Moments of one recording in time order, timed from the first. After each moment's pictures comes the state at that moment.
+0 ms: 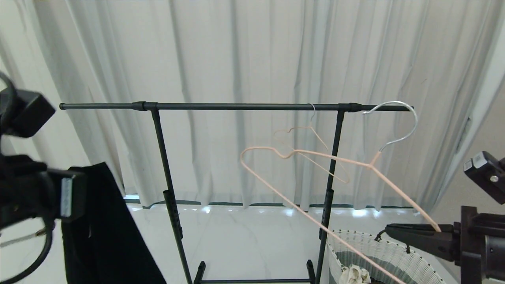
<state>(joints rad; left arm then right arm) -0.43 1.17 -0.97 0.33 0.42 -0.03 0.75 1.12 -0.61 -0.09 0.20 0.17</state>
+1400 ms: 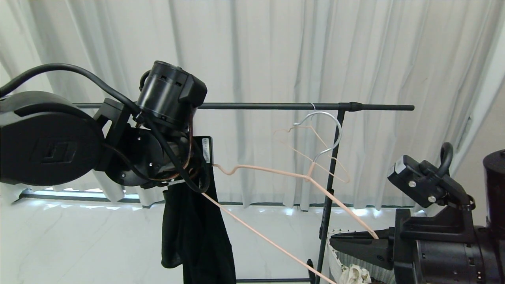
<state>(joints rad) -0.61 1.68 -1.32 0.33 0.57 -0.39 0.94 1.33 -0.70 -0.19 0.19 0.23</state>
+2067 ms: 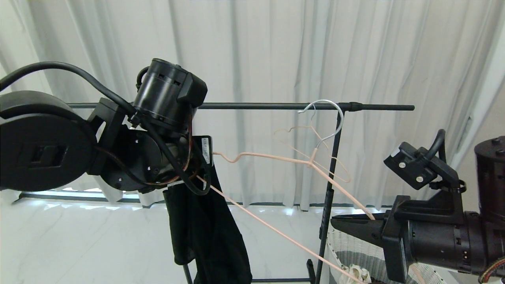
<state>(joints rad) -0.64 1.66 -1.31 0.33 0.61 -0.39 0.90 1.35 -0.74 -0.19 0.12 0.23</state>
